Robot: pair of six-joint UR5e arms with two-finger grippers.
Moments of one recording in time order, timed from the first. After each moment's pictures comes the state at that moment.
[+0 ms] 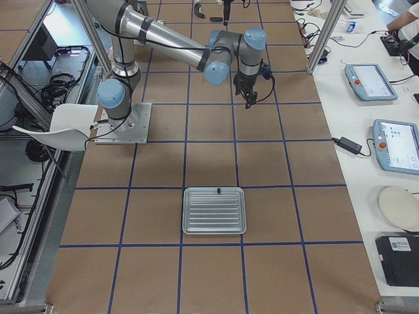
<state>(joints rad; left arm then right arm) -1.76 -1.79 -1.66 -1.32 1.57 -0.13 1.26 -1.34 1.70 -1.91 -1.62 -0.76</state>
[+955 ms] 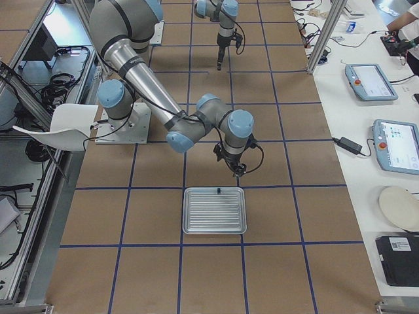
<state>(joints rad) -1.94 -2.05 -1.73 -1.04 1.50 -0.21 0.78 -1.19 1.71 -2.08 -1.61 -1.64</state>
